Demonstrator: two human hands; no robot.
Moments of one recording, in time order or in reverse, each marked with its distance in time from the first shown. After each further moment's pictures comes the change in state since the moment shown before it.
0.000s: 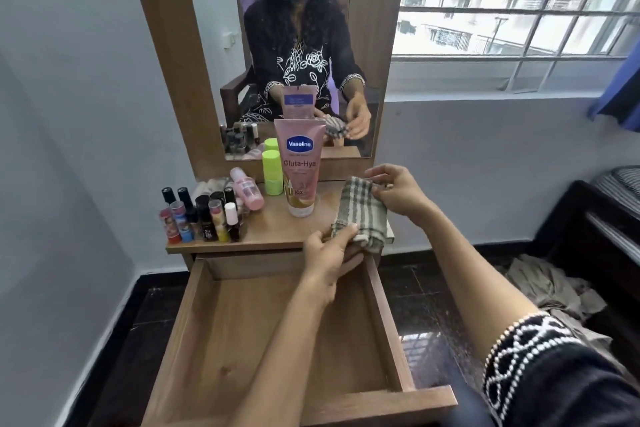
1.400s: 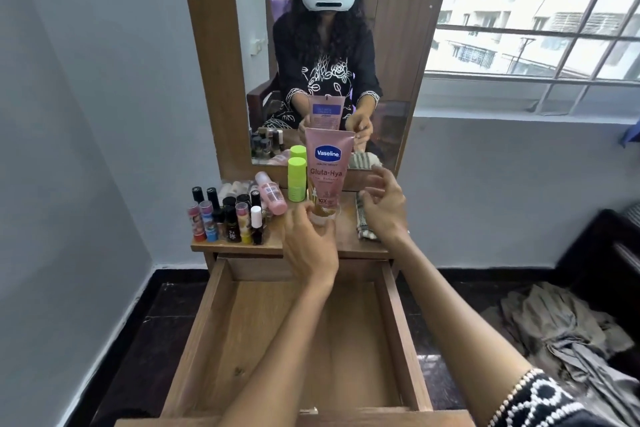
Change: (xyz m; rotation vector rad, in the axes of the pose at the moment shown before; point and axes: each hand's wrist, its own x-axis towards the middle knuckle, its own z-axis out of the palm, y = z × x) left_hand 0.020 0.020 -0.029 0.861 0.622 0.691; right_hand -0.002 -0.014 0.069 0.107 0.285 -0.191
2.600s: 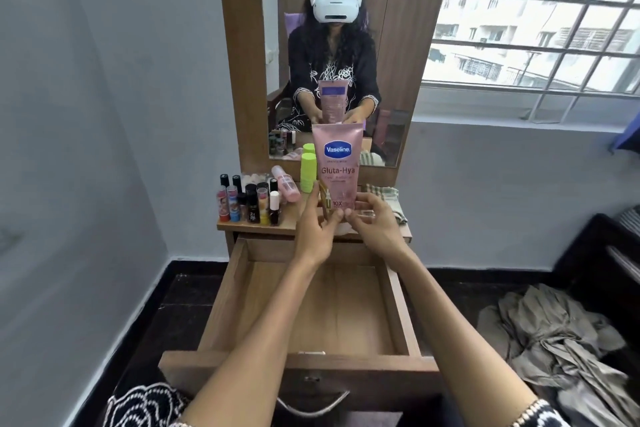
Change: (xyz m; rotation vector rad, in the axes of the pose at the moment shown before) left_hand -0.011 -0.005 -0.043 -0.380 -0.371 0.076; right_hand -0.080 -0.025 -0.018 0.125 -0.308 0.037
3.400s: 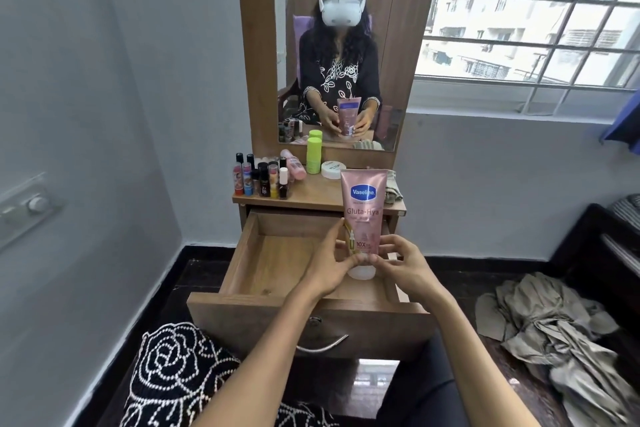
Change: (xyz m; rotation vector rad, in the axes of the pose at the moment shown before) left_hand -0.104 -0.015 -0.004 0.055 -0.321 -0.094; right_hand -0.116 0.039 -0.034 -0.017 -0.118 0.168
